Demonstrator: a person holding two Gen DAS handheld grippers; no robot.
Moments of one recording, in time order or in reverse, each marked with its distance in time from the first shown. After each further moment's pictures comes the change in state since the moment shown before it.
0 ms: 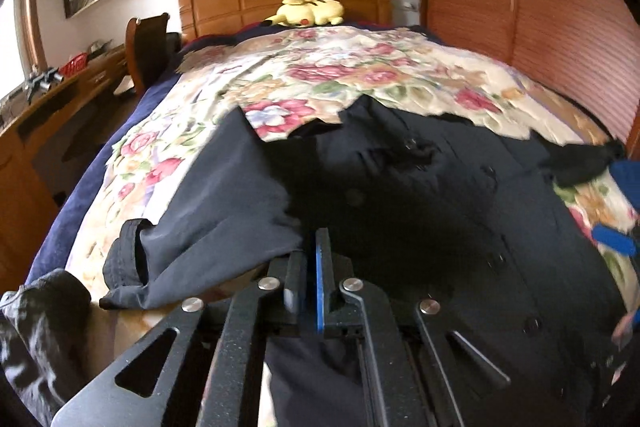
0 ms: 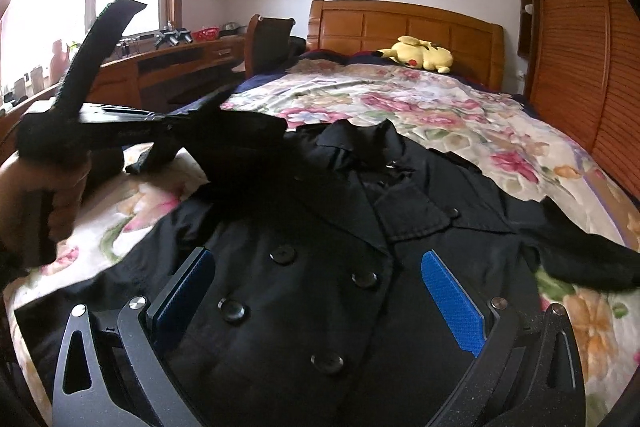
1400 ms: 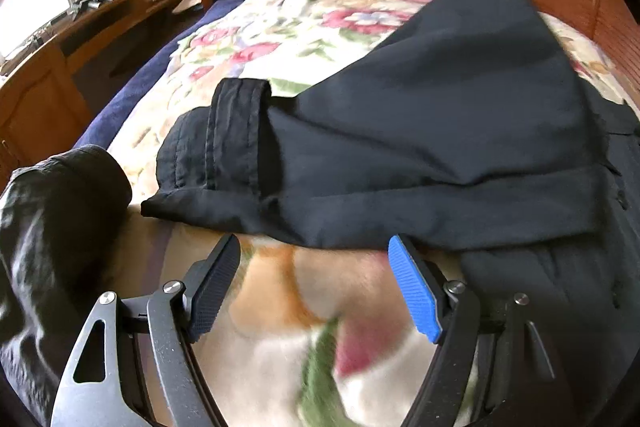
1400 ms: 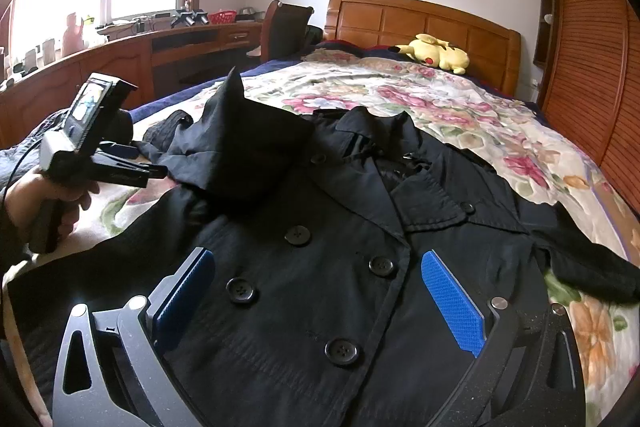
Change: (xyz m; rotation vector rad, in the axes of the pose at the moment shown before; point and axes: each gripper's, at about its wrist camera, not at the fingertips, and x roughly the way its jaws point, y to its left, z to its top) left arm 0.062 0.115 -0.080 -0.147 0.214 0.179; right arm 0.006 0.006 -0.002 -0.070 0.029 0.026
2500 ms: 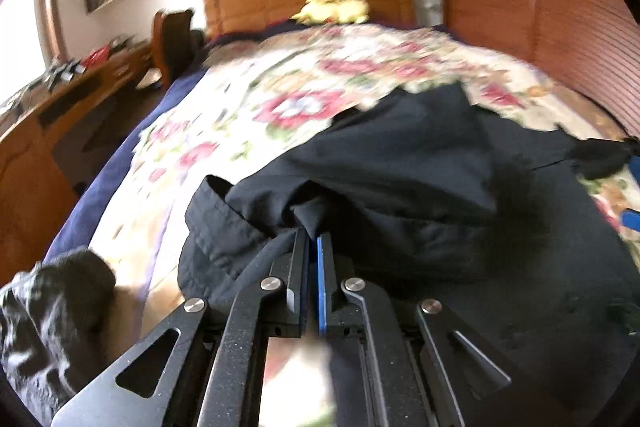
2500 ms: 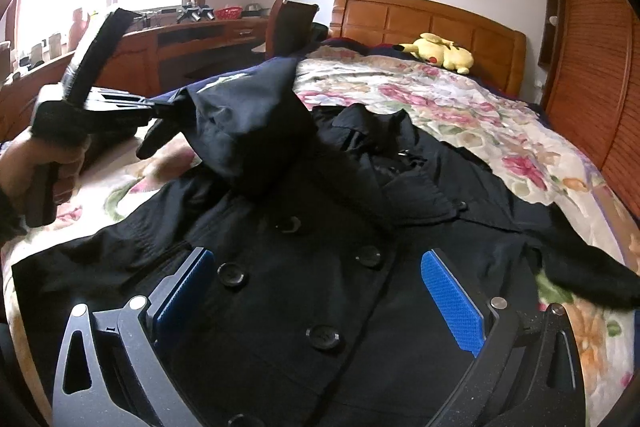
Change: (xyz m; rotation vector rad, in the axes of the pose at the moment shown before) left arm -0.104 -0.079 0.019 0.123 -0.247 -0.137; right arm -0.015 -0.016 -0.002 -0.015 0.009 0.015
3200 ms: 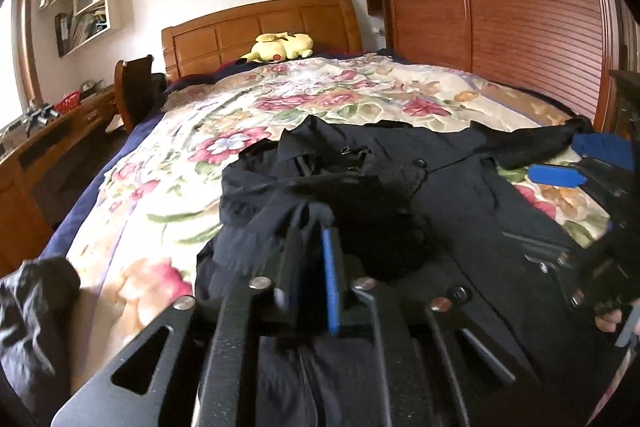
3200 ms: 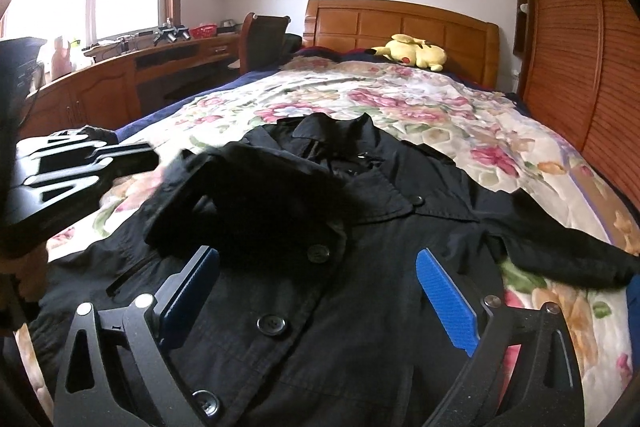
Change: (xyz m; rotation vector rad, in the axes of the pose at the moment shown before) left arm -0.070 -0.087 -0.029 0.071 -0.120 -0.081; right arm -0.025 -0.021 -0.009 0.080 -0.024 -0.042
